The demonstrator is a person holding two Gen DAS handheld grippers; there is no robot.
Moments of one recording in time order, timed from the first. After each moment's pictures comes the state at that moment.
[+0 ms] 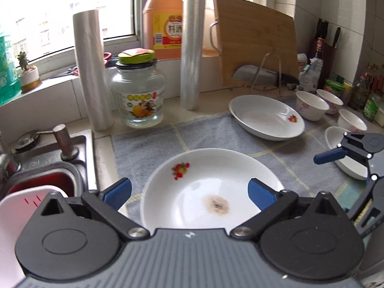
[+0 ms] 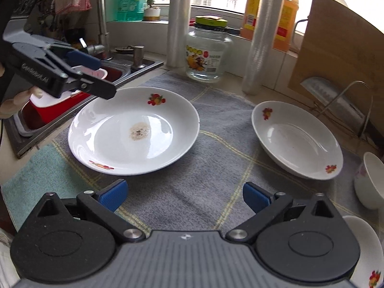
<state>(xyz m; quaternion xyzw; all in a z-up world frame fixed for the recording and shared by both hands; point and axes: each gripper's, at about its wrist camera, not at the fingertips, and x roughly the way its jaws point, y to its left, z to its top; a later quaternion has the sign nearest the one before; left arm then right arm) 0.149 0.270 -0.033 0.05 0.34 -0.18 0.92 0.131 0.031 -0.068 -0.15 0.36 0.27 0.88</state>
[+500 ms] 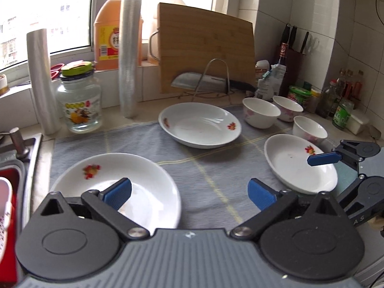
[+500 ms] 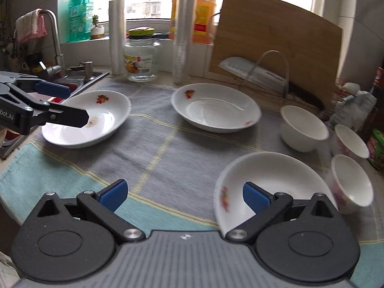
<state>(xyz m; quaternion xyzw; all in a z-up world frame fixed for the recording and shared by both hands) 0.096 0.162 -0.028 0.02 0.31 -0.22 0.92 0.075 -0.075 -0.050 -0.10 0.35 0.16 0.92</state>
